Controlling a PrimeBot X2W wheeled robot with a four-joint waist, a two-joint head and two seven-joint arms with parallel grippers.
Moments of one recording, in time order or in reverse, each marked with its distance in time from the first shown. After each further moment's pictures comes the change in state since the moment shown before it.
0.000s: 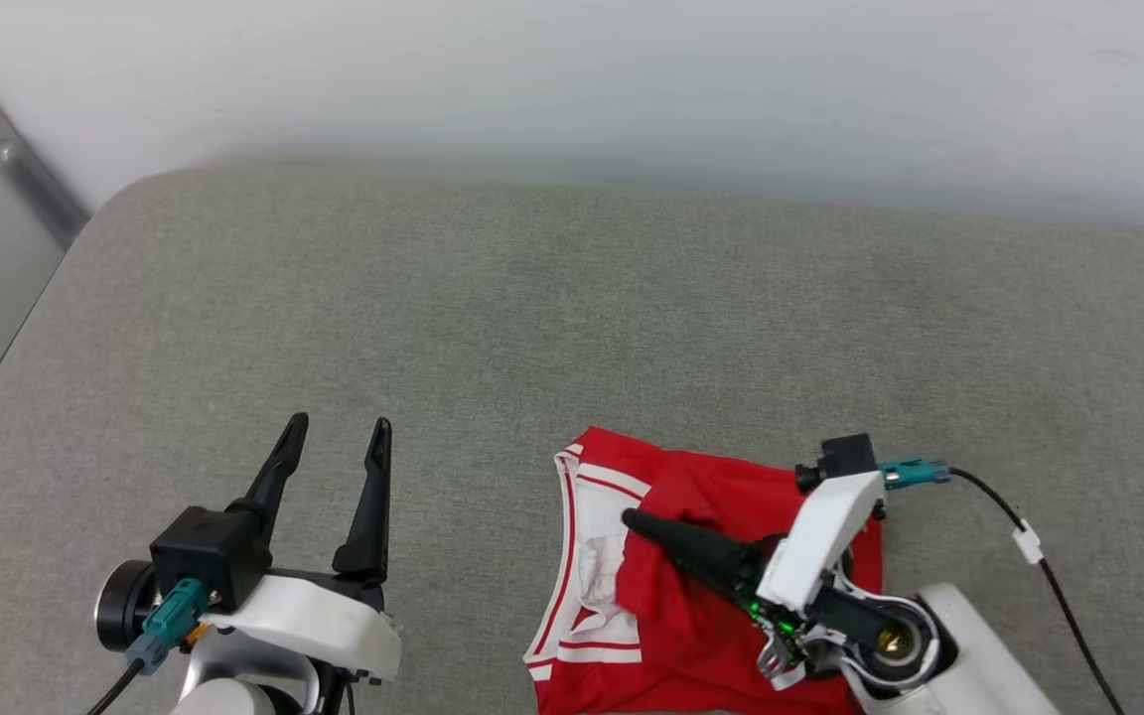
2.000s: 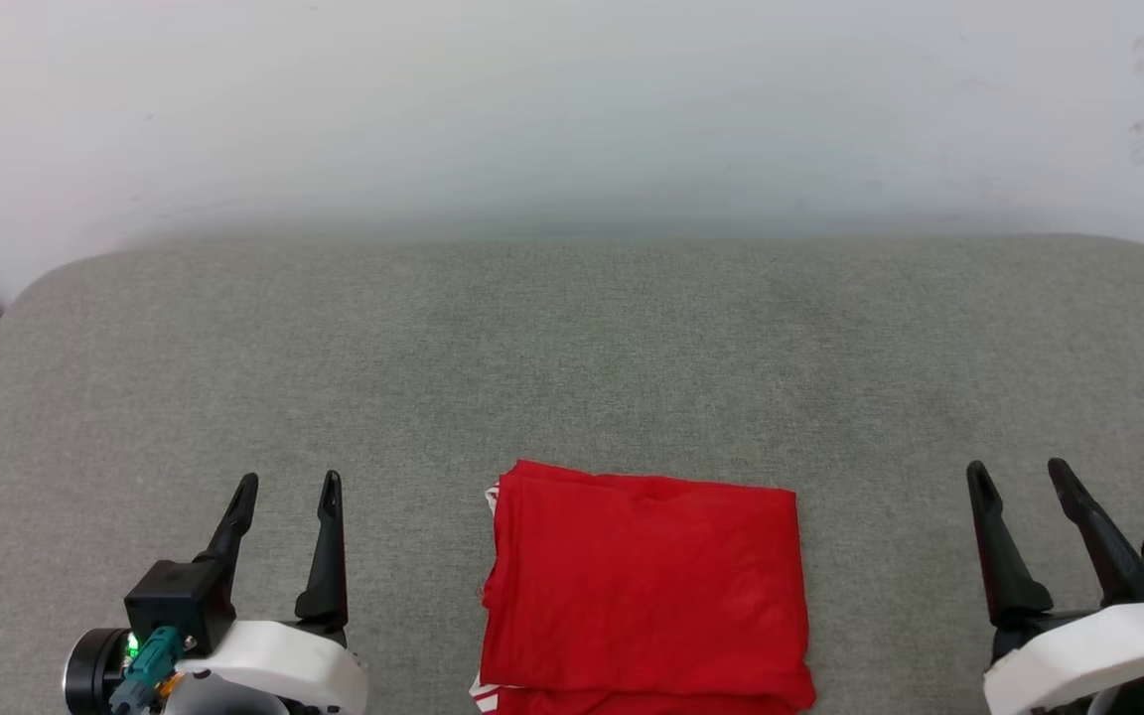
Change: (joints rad) left arm 0.078 0.000 0.033 0.076 -0.013 0.045 -0.057; right arm 0.466 -0.006 -0.433 -0.723 -1.223 0.000 -0.470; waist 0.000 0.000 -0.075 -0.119
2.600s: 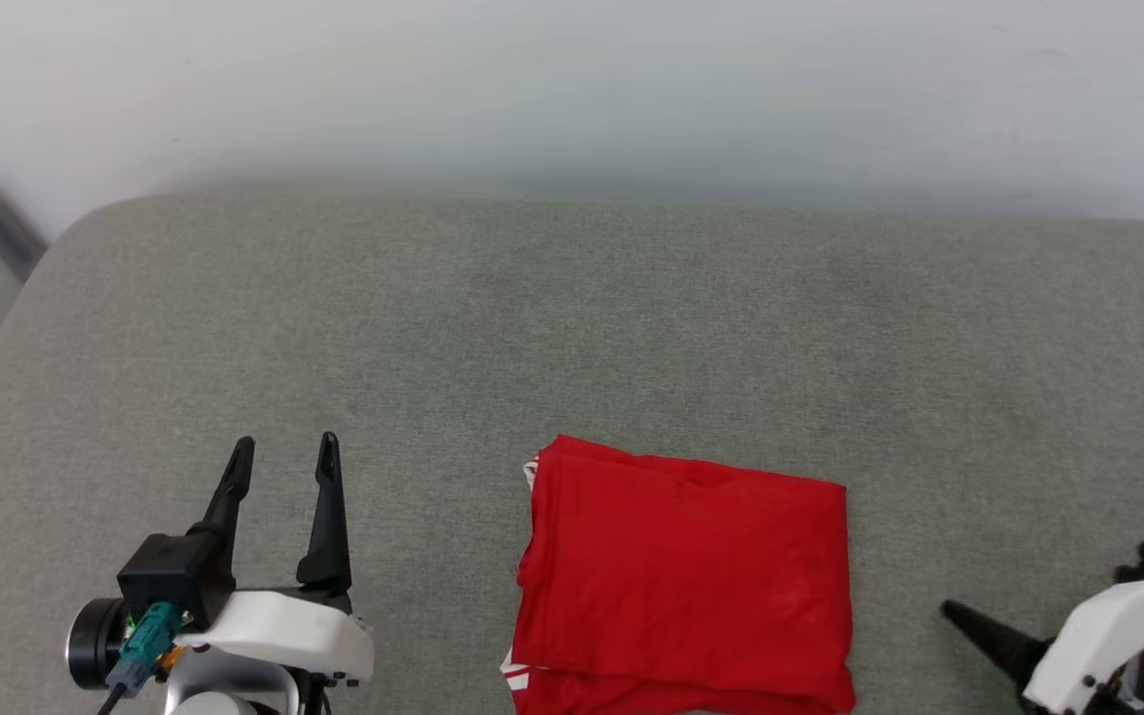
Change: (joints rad) left arm -0.035 -0.032 0.029 -0.005 0.012 -0.007 -0.013; right arm -0.167 -0.074 -0.198 0.470 0.468 0.000 0.607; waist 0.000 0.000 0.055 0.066
